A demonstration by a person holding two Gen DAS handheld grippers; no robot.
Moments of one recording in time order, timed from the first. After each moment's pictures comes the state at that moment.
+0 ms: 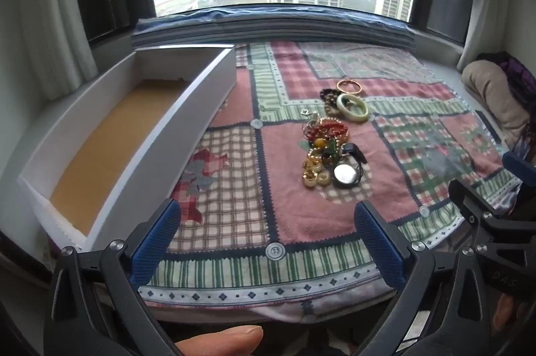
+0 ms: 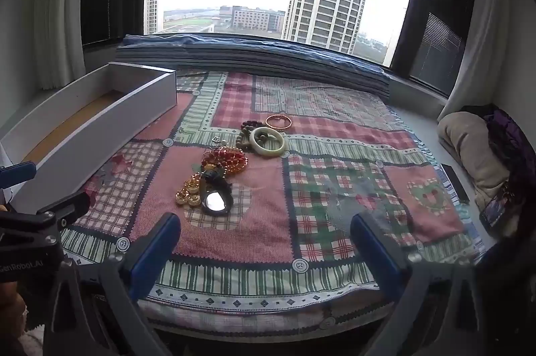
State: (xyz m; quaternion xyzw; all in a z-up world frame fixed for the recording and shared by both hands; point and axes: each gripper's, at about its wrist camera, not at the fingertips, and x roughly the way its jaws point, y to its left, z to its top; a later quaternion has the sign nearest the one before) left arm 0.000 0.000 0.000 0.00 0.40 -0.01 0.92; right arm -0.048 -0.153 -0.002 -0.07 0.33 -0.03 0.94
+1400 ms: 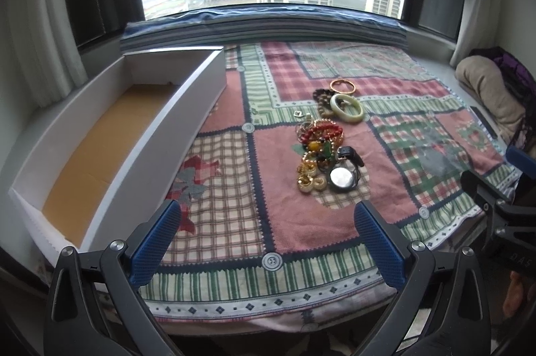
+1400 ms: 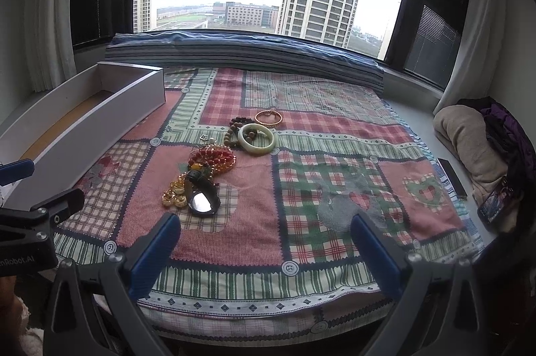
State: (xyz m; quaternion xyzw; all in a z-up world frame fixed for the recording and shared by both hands) left arm 0.014 0.000 -0.005 0.01 0.39 -0.03 0.92; right arm -0.037 -0.173 -0.003 -0.05 0.34 -0.04 0.94
